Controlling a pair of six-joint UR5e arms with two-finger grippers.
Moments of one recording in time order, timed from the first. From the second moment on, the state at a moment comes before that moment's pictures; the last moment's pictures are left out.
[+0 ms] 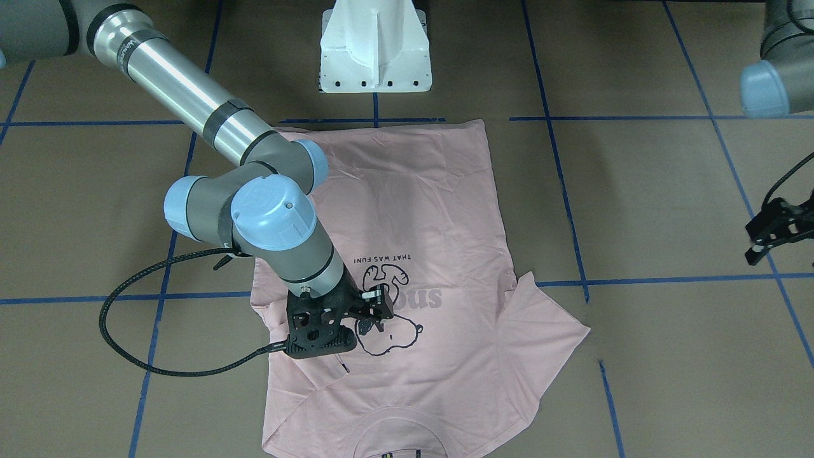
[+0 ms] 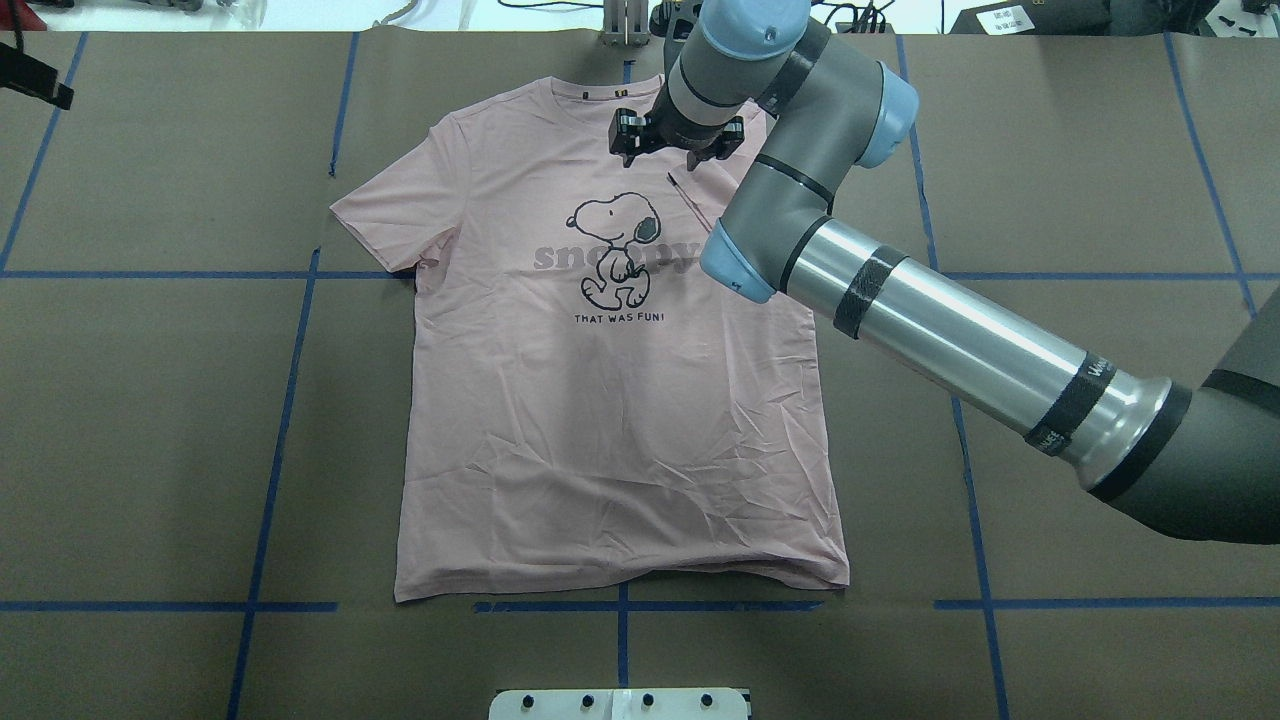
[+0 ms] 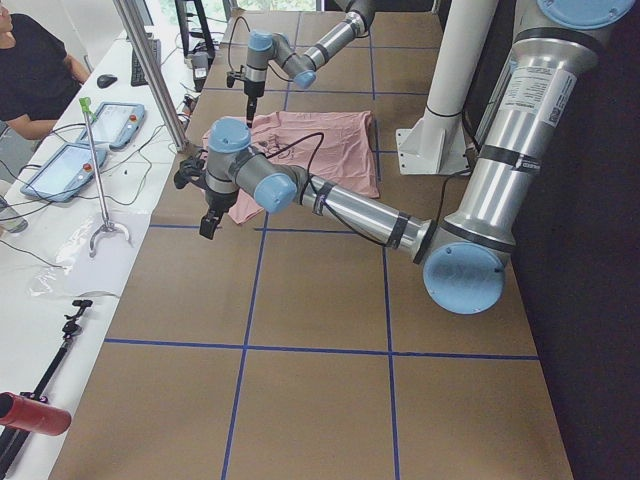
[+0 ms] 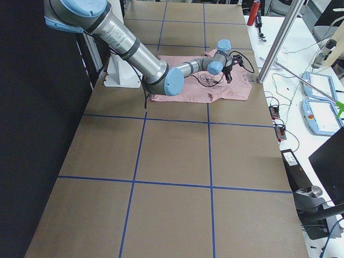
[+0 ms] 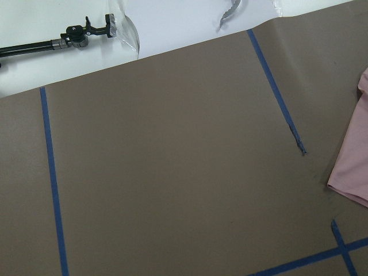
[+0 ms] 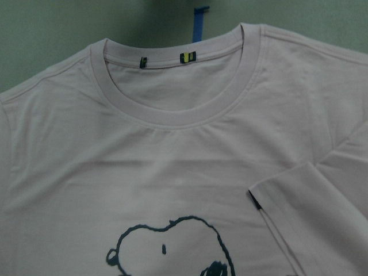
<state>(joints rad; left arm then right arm) -1.24 -1.90 -1.64 -1.87 -2.13 -0.50 0.79 -0.57 1.02 -1.09 2.03 1.11</state>
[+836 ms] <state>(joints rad) -0.90 -2.08 -1.34 -2.10 -1.82 -1.08 0.88 -0.92 1.64 -1.72 2.10 0.88</state>
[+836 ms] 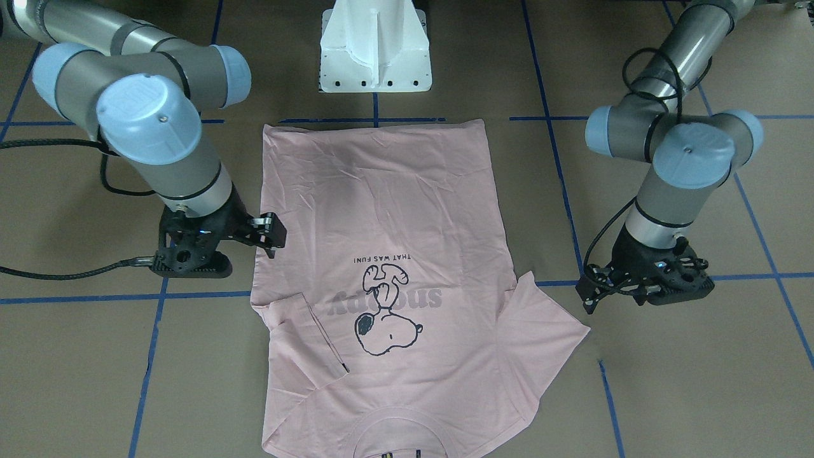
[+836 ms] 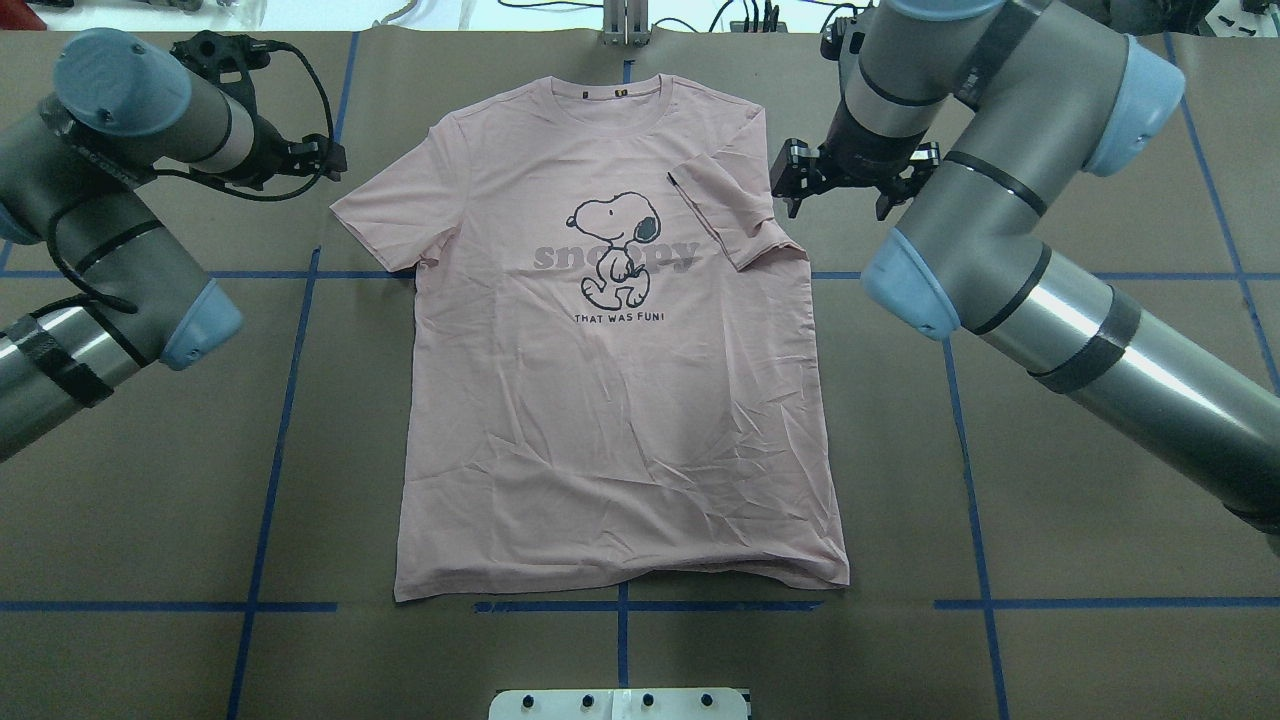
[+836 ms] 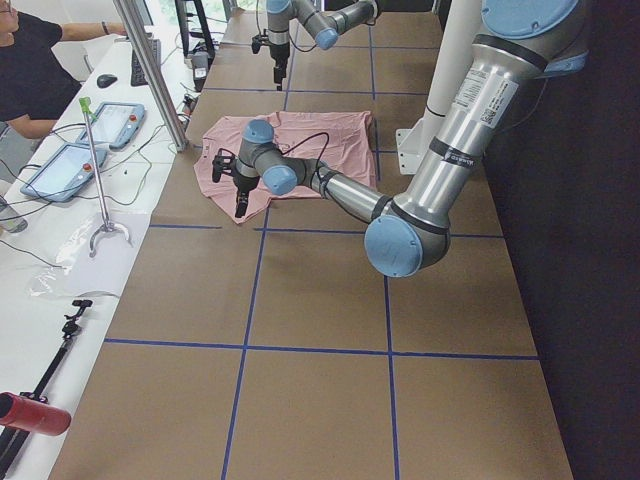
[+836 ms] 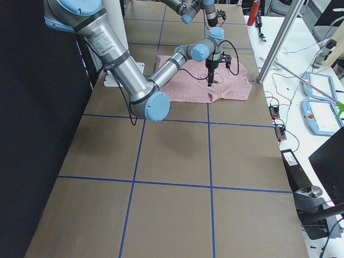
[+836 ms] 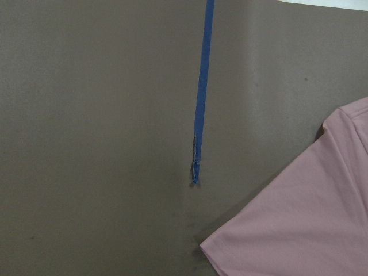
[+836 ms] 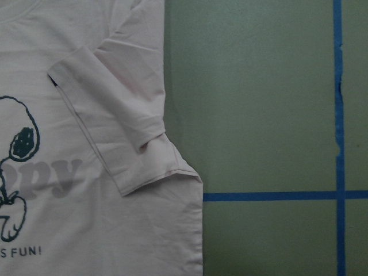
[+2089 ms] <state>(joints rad) -0.84 -2.15 -1.15 -2.24 -1.73 -1.09 0.92 -0.99 1.69 -1.71 2.15 0.84</state>
